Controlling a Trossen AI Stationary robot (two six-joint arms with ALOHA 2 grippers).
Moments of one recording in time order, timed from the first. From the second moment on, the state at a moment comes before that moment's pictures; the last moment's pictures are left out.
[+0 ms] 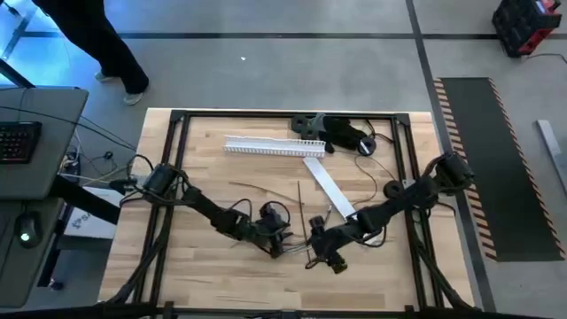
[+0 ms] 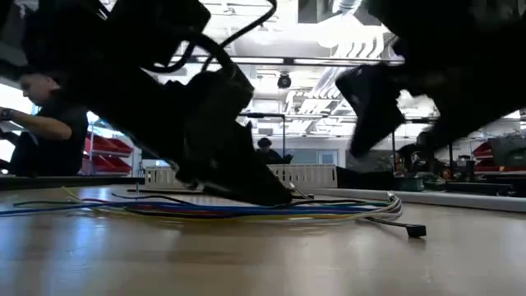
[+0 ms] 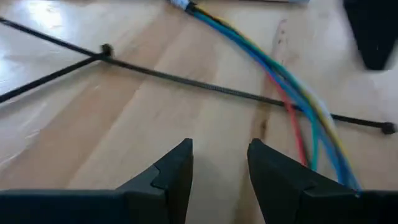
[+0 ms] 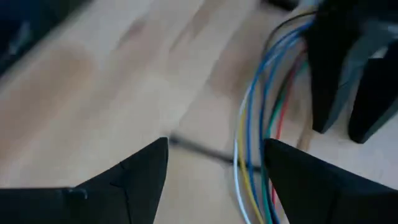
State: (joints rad) left arm -0.41 2.06 0.88 0.59 -0.45 -0.54; right arm 0.49 1.73 0.85 0.04 0.01 -0.16
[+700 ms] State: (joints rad) left arm -0.44 2.05 0.94 0.59 -0.36 -0.43; right arm 0.53 1.93 1.02 -0.11 0.03 -0.50
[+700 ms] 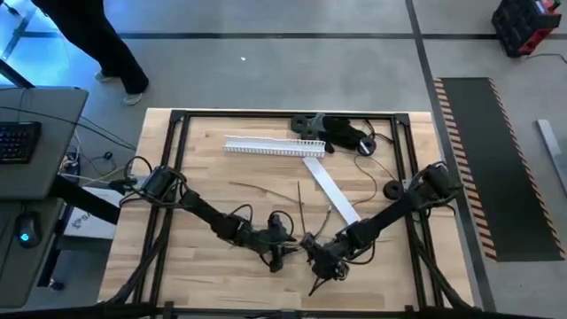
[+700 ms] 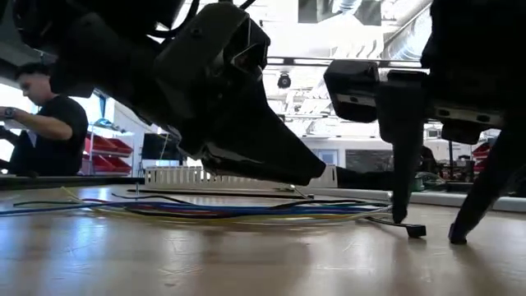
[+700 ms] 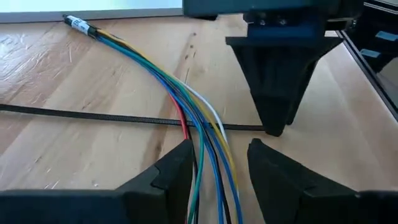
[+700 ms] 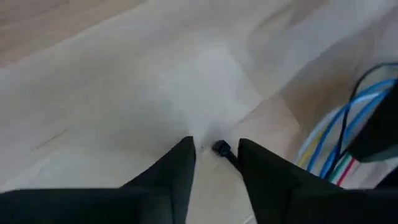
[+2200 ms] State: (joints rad) left arm -0.49 2.21 1.10 0.75 -0.51 0.10; right arm 0.70 1.82 1.01 -0.01 0.62 0.21
